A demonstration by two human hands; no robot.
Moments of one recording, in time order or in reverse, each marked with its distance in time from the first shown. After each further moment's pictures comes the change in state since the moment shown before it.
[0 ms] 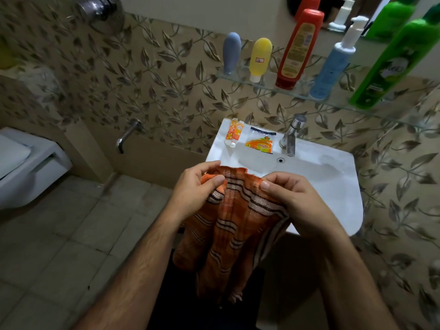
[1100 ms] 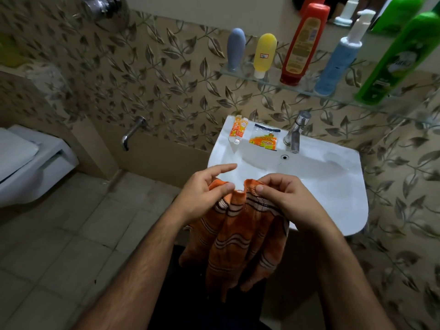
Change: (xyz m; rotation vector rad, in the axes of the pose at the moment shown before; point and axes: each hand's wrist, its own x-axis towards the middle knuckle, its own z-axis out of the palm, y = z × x) left_hand -0.019 0.006 0.001 0.007 -0.172 0.077; right_hand 0.009 0.021 -0.002 -0.261 0.022 0.030
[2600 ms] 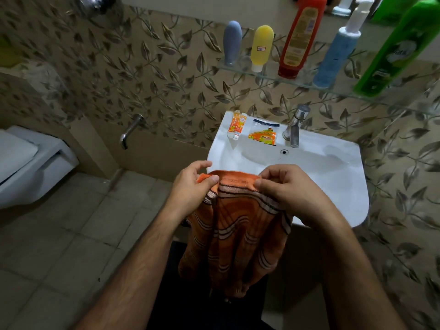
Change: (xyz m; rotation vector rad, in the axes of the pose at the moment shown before) left_hand 0.004 -0.013 -0.003 0.083 0.228 -0.249; right_hand -0.004 -0.021 0.002 -0.255 0.033 0.057
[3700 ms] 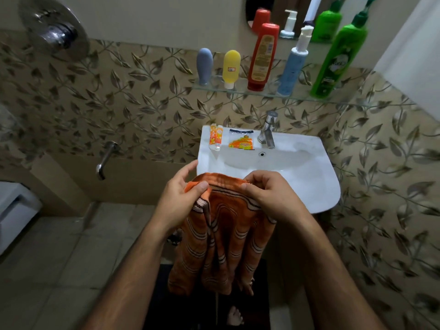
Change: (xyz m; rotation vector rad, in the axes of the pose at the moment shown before) left_hand -0.002 0.004 -0.057 -0.342 -0.292 0.115; right_hand -0.021 -0.029 0.057 -0.032 0.262 -0.015
